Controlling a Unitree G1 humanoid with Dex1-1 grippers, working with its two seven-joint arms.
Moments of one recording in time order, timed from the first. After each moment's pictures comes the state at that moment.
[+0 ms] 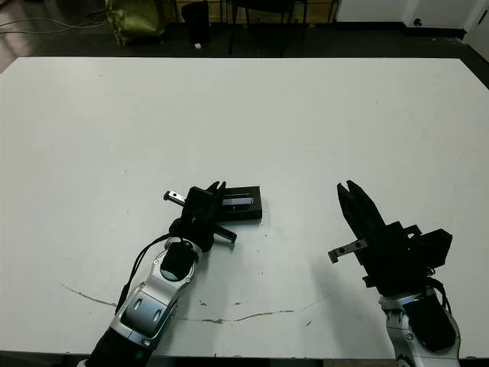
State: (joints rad) left arm -0.17 -0.03 -0.38 0.03 0.23 0.28 0.06; right arm 0.26 -0.31 -0.13 -0.43 0.32 -0.07 0.37
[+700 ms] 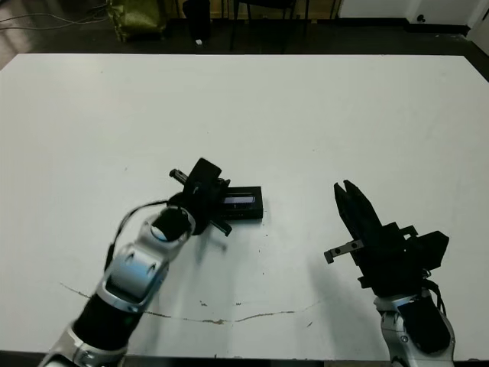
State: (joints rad) left arm -0.38 0.09 -0.39 -0.17 0.18 0.86 -0.27; right arm 0.27 -0.30 -0.11 -0.45 0.32 -0.07 0.35
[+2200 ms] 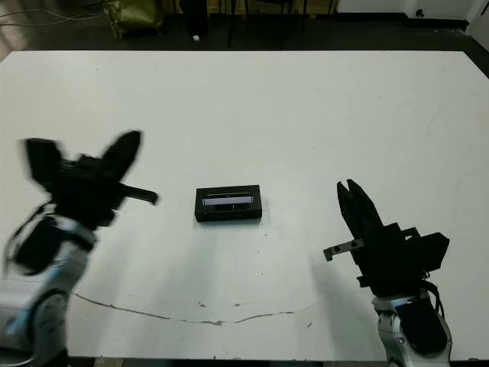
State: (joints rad) left arm -0.11 0.09 0.23 -0.78 -0.31 0.62 -0.19; right arm 0.24 -0.28 -0.11 -0.43 0.30 -0.11 0.31
